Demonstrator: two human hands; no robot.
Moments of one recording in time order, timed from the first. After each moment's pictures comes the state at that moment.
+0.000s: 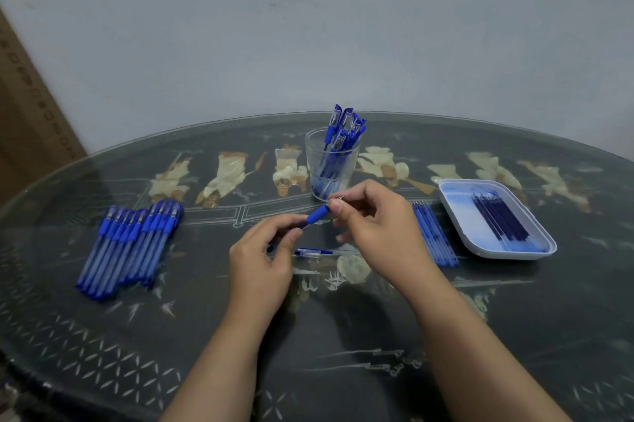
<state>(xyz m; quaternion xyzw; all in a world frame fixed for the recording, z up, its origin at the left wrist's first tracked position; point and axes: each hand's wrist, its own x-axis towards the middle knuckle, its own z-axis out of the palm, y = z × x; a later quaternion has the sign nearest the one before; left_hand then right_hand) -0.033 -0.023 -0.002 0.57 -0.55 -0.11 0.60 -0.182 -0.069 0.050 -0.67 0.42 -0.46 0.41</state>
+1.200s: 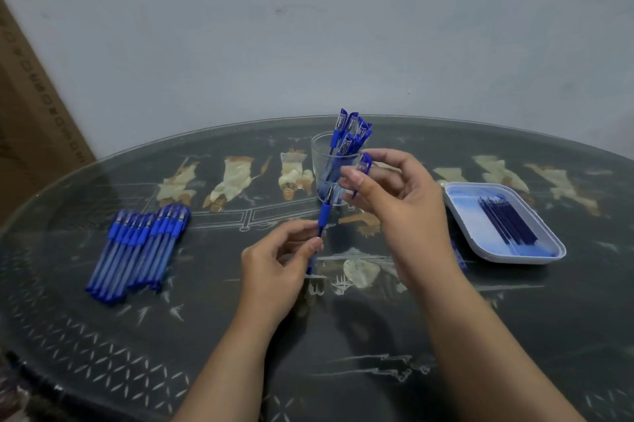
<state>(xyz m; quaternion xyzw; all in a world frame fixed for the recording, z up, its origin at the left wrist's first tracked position) -0.039 -0.020 0.003 0.53 -0.51 -0.26 0.62 -0.180 -0.060 0.082 -0.54 0.33 -0.59 0.51</state>
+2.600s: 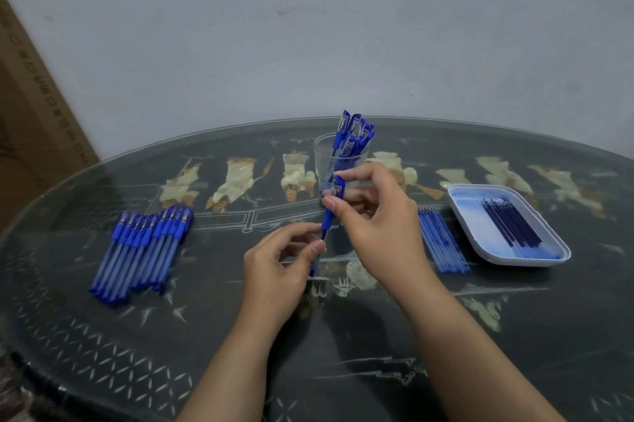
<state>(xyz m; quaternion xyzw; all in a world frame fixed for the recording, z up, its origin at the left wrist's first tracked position) -0.036 -0.019 0.003 0.55 -0.53 -0.22 0.60 -0.166 -0.056 0.070 -0.67 0.39 -0.52 0.36</state>
